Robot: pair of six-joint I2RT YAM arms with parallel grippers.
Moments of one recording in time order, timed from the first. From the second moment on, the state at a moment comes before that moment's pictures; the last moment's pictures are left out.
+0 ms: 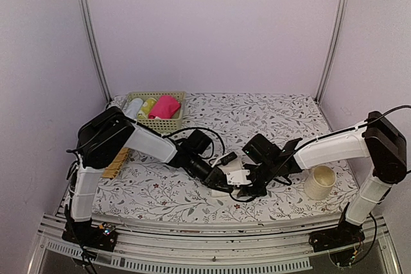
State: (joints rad) left arm -0.86 2.23 1.28 0.03 0.95 -0.31; right arm 0.92 1.68 0.89 -0.30 -0.20 -0.76
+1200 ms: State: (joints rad) left arm -1.22 1.70 0.70 0.43 -0.02 0.23; right arm 0.76 2.17 1.47 -1.01 -0.85 -0.69
